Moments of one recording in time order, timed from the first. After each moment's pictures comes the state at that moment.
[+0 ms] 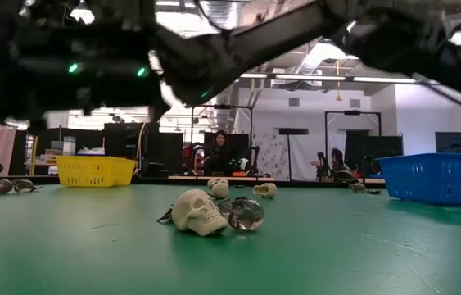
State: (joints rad) left arm 0.11 0.35 0.29 0.09 -0.31 0.21; right arm 0.17 2.78 2.36 0.38 -0.34 0.13
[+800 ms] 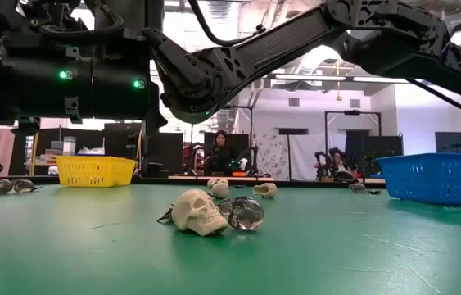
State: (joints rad) left arm 0.11 0.34 0.29 0.08 -0.29 0.20; right arm 0.19 2.79 2.31 0.54 -0.27 0.10
